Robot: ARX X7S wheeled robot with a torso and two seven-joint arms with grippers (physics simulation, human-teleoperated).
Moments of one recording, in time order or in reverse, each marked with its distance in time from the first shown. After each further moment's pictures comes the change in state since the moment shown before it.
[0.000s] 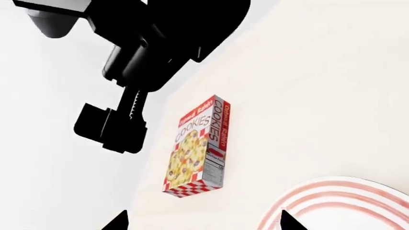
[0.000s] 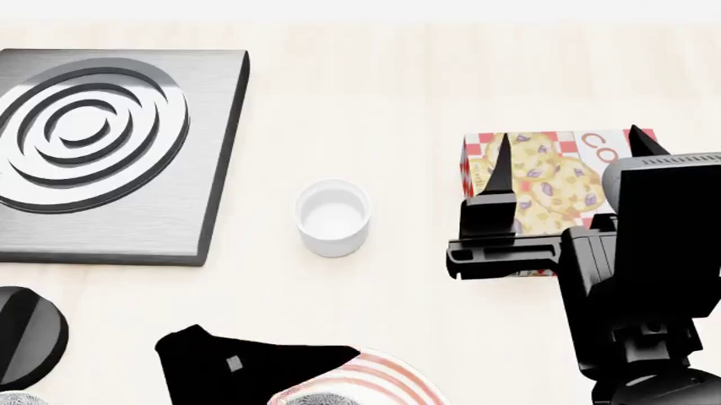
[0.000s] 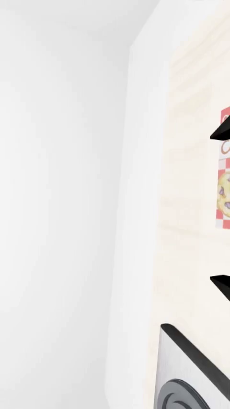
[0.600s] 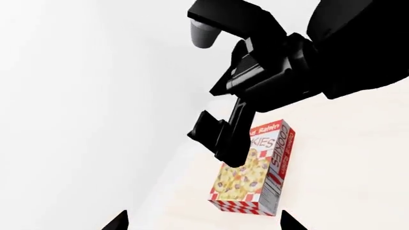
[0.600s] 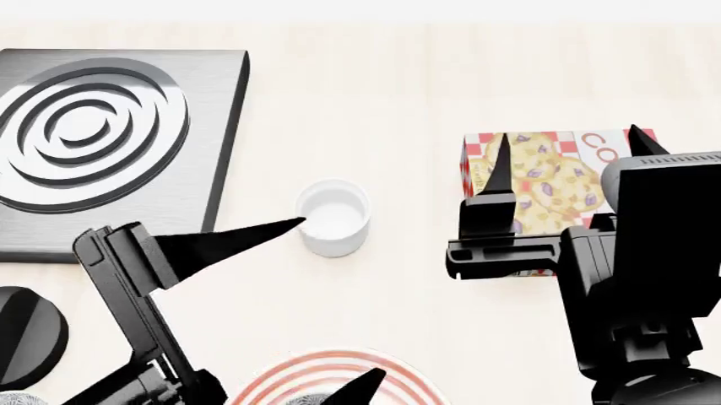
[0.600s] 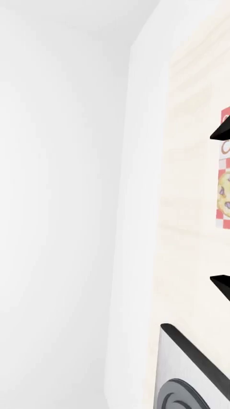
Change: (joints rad) left arm -0.011 -0.098 -0.211 -0.060 -0.144 0.161 -0.049; right arm 0.002 0.006 -0.005 0.000 0.007 -0.002 0.007
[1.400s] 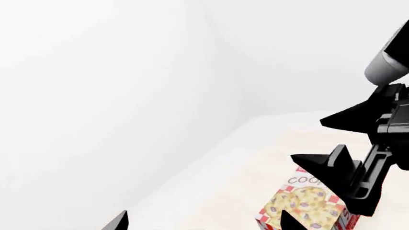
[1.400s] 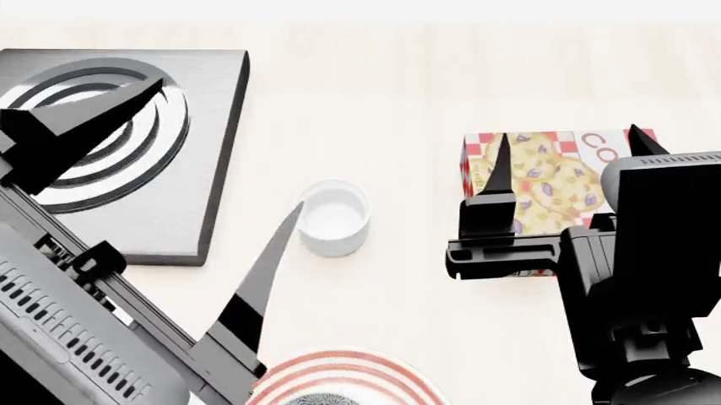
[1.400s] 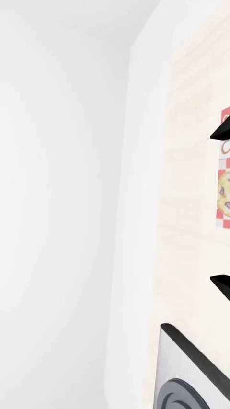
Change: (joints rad) left arm 0.077 -0.142 -0.197 -0.103 -0.138 0.249 -0.078; right arm 0.000 0.007 -0.005 0.002 0.008 -0.006 0.008
